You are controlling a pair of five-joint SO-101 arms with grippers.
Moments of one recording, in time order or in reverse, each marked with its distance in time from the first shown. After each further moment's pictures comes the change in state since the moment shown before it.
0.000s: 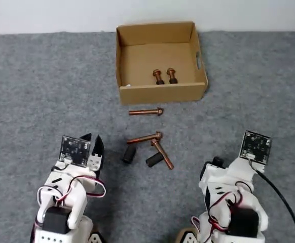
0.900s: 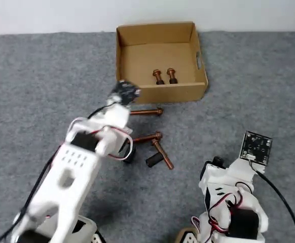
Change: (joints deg) left arm 11.4 81.0 -48.0 1.3 -6.8; right arm 0.0 -1.1 0.0 0.0 0.0
